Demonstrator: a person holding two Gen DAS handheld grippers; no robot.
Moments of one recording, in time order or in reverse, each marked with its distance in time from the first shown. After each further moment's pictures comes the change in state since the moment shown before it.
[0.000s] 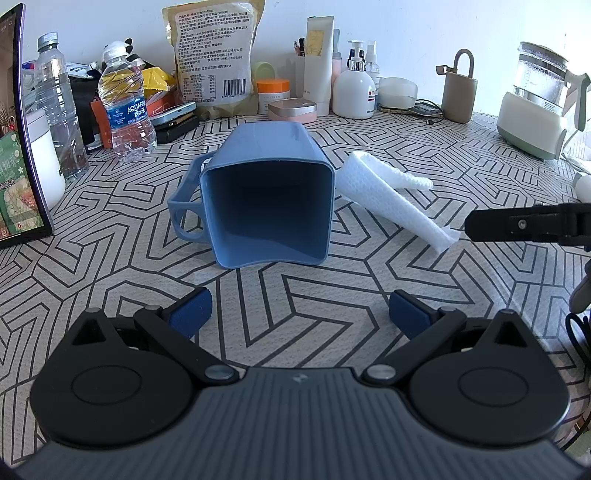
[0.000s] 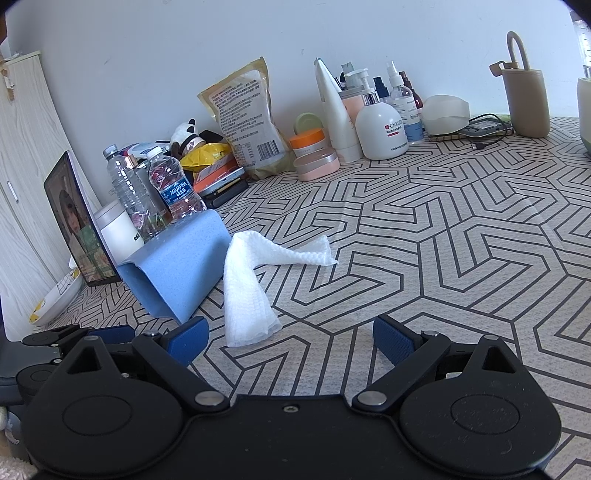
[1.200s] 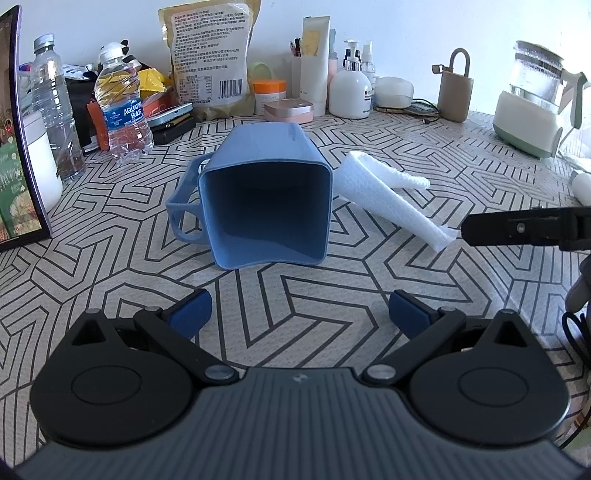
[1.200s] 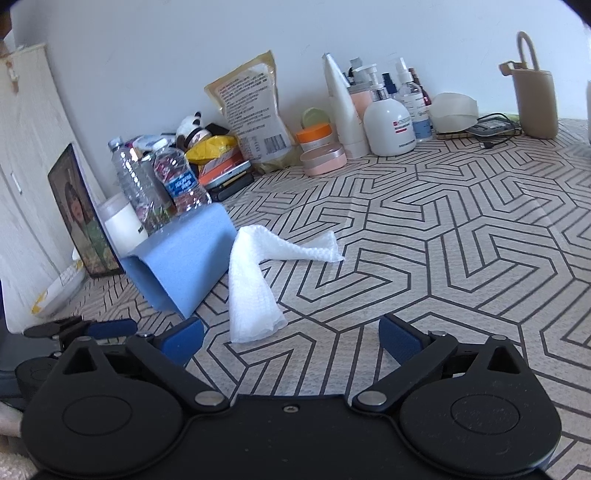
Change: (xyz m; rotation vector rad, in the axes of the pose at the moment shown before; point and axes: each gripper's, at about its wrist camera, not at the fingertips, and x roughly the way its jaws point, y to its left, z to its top) left arm 0.003 0.001 0.002 0.017 0.006 -0.014; right arm 0.003 0.003 0.001 -0.032 0.028 0.012
